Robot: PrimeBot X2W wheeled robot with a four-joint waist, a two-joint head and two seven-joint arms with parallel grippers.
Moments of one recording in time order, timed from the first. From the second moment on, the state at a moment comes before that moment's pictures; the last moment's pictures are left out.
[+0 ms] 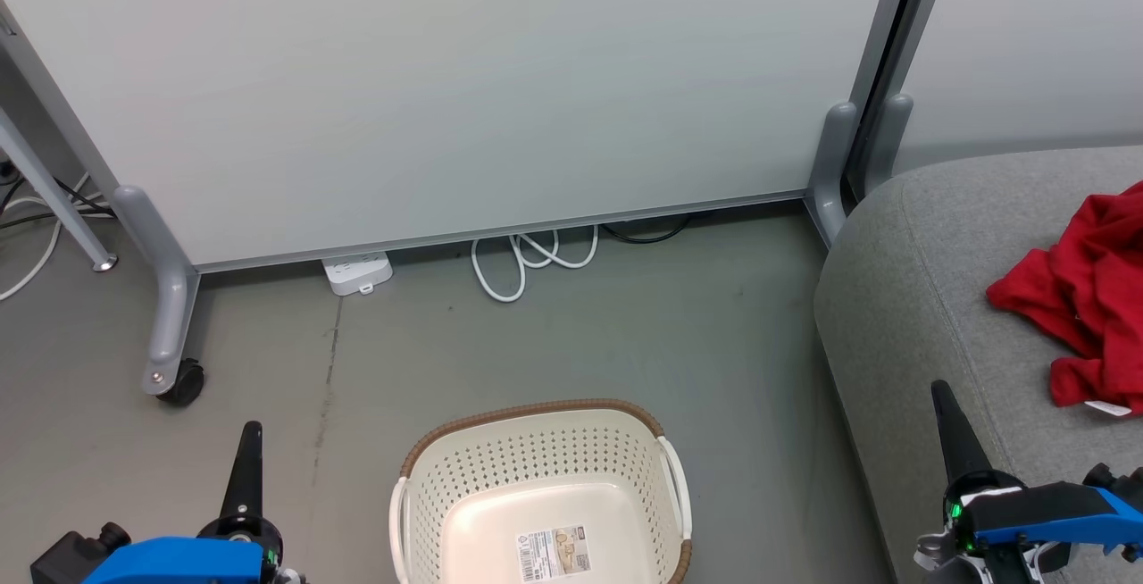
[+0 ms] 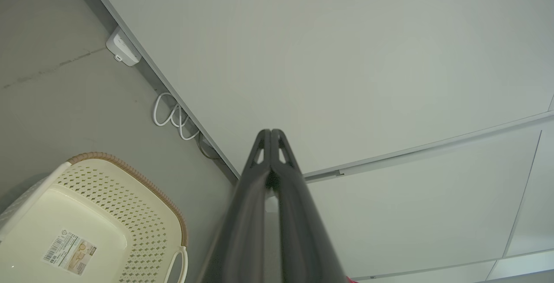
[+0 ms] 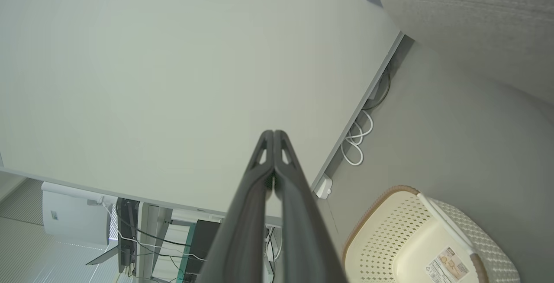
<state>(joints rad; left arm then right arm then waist) -0.09 0.05 0.06 0.29 -1.25 -0.12 0.02 -0.06 -0.05 -0.10 0.22 1.19 0.13 0.08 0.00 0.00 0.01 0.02</state>
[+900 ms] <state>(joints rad) -0.10 0.05 0.09 0.27 -1.47 -0.13 0.08 -0.08 -0.05 -0.11 0.23 1.45 0.13 0.10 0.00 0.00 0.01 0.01</state>
